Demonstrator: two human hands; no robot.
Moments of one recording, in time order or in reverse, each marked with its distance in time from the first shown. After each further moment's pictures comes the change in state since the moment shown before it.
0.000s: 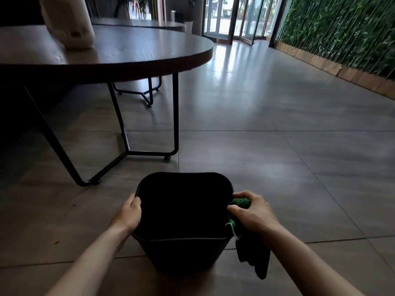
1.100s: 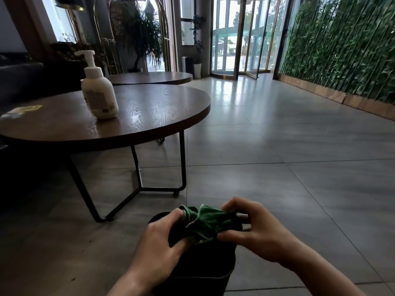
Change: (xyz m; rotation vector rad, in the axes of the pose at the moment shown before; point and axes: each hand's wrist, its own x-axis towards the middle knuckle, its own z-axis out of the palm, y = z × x) left_hand -0.158 0.148 -0.008 0.165 0.006 0.814; right_hand -0.063 -0.074 -0.108 0.262 -0.339 -0.639
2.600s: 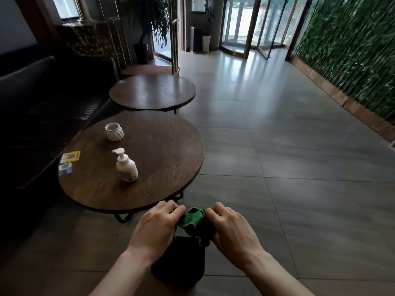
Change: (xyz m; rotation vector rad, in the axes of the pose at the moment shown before) left_hand 0.175 0.370 -0.268 0.606 -0.236 -0.024; right_hand 0.031 -0.416 -0.181 -0.935 -0.148 -0.104
